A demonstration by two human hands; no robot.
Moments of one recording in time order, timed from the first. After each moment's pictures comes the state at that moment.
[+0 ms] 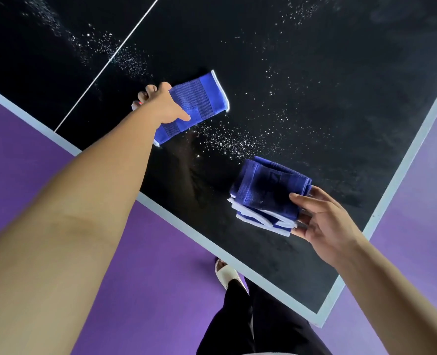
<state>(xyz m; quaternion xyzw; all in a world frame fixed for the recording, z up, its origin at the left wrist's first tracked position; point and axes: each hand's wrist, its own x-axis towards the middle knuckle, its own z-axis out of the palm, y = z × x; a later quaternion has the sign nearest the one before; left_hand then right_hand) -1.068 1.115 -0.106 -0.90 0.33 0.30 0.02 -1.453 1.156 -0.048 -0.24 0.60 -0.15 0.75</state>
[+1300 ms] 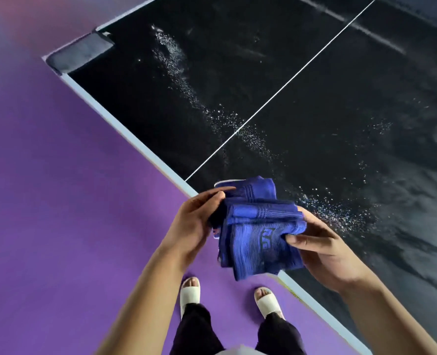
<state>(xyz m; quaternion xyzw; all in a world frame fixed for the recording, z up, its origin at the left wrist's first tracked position) -0.971 1.379 0.023 -0.57 0.13 0.52 -0.62 -1.179 1.253 0.033 -0.42 0.31 -0.09 0.85</state>
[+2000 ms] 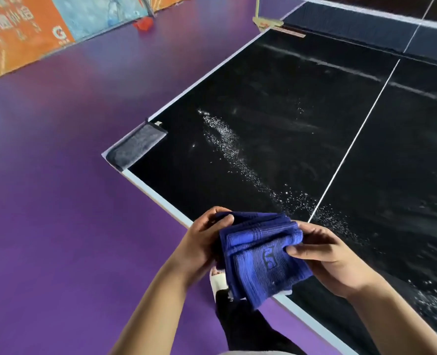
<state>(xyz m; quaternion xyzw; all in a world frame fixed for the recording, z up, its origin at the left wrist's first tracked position) -0.665 1.352 0.051 -0.56 0.19 0.57 -0.57 -0.873 1.223 0.057 -0.43 0.26 -0.12 0.86</state>
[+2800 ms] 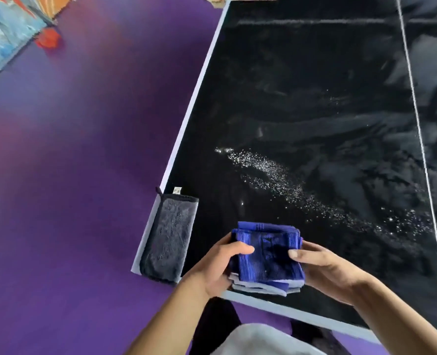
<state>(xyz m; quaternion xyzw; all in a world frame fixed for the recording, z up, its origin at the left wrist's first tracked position) -0.307 1.190 0.005 -0.54 0.11 0.77 -0.33 -0.537 1.152 -0.018 -0.25 0.40 -0.16 0.87</state>
